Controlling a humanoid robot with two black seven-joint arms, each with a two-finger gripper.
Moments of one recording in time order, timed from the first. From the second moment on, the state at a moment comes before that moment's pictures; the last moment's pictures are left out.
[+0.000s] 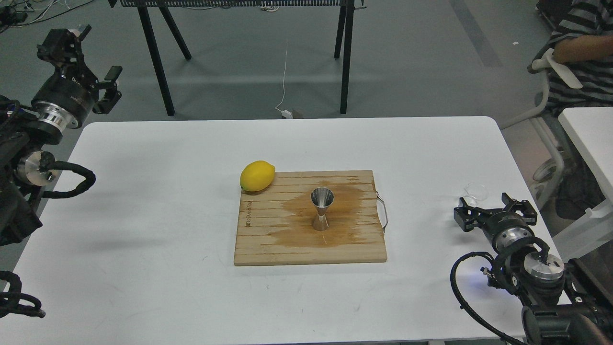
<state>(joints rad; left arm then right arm) -0.85 0.43 -0.82 -0.37 0.42 -0.49 -0.46 0.21 -0.15 1.41 0.88 0.28 -0.03 0.00</state>
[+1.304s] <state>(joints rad) -0.85 0.44 -0.82 -0.37 0.43 -0.49 -0.46 0.29 -0.12 1.30 0.74 0.27 0.05 0.03</state>
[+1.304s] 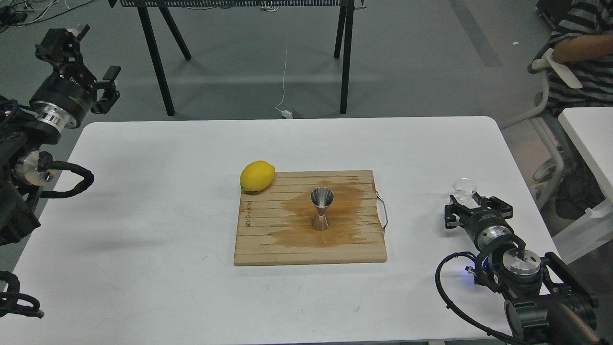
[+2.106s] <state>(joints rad) -0.86 0.44 -0.82 -0.37 0.43 -0.49 -0.46 0.22 -0.19 1.19 1.23 0.26 -0.09 0.03</state>
